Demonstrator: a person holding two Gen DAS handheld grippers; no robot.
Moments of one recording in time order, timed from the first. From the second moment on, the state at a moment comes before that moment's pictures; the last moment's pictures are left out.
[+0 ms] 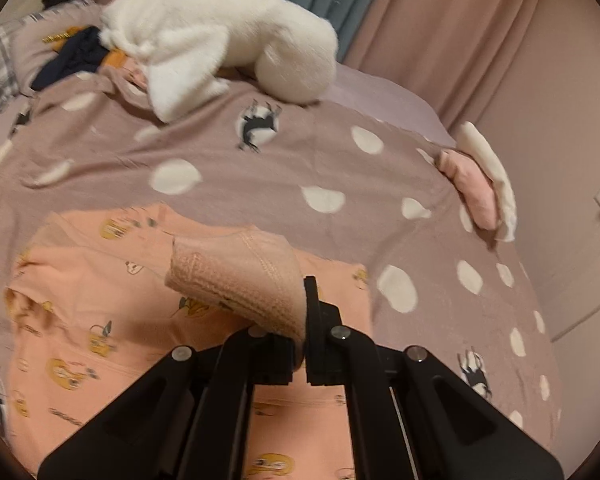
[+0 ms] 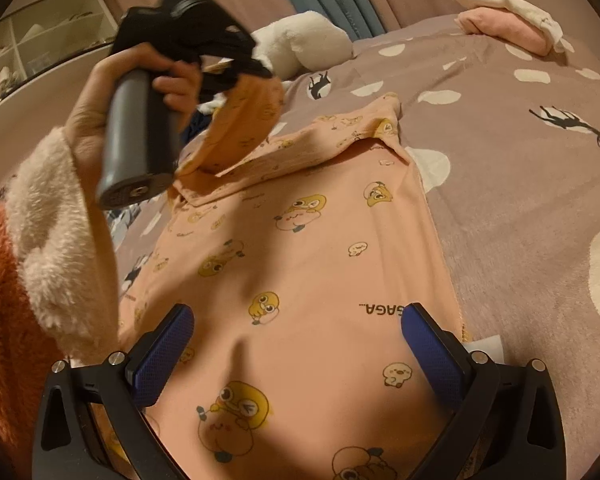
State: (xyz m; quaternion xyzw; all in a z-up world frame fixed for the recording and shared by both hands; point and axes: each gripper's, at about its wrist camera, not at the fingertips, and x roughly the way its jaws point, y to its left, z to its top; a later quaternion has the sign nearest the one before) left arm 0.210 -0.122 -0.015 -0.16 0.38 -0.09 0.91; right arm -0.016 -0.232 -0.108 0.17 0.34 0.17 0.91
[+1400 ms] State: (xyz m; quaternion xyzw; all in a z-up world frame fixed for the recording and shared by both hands) left arm 0.171 -0.054 -0.063 -0.29 0.42 -0.20 0.84; right arm -0.029 -0.255 -0.109 0.14 0.34 0.11 0.92
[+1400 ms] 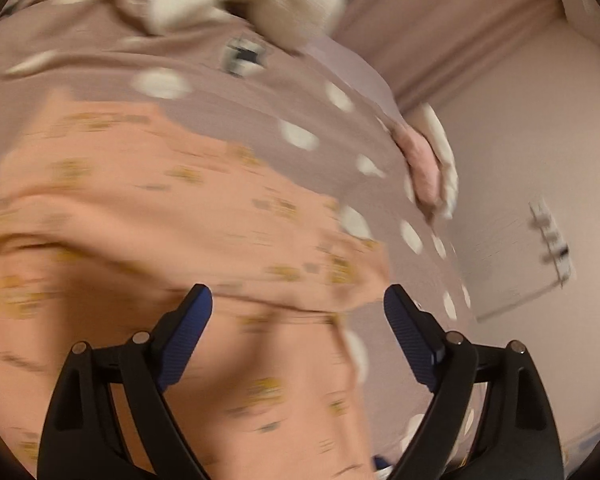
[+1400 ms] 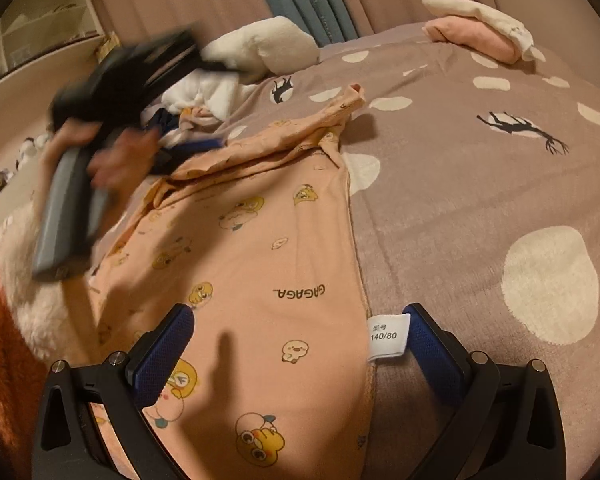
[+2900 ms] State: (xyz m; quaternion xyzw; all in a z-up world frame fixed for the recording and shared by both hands) left arm 0.171 0.126 -0.131 -0.54 0.34 -0.13 0.76; right arm 0.194 -0.284 -0.073 0.27 0.45 0.02 0.85
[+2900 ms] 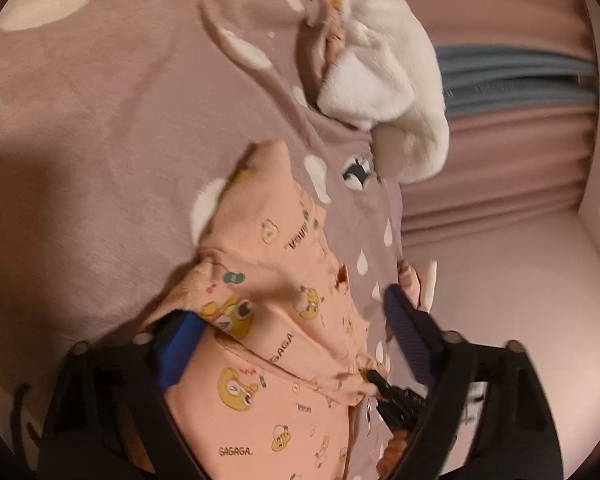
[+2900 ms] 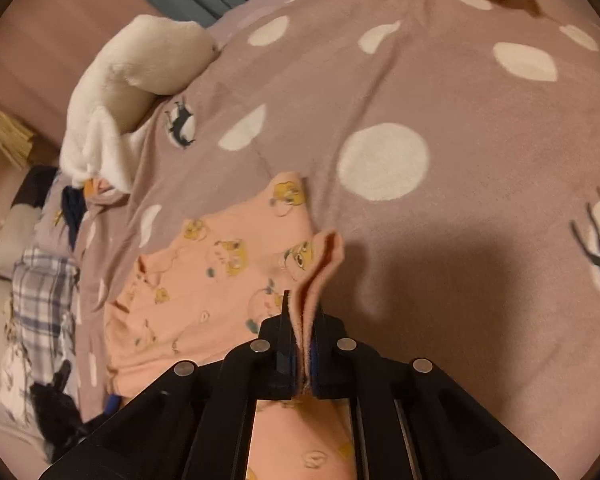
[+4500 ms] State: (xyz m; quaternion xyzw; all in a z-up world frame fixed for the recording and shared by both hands) left arm 0.058 0.163 -0.108 -0.37 0.47 -0.01 0.81; right arm 0.209 -0.062 -0.118 0.11 0.54 0.20 0.81
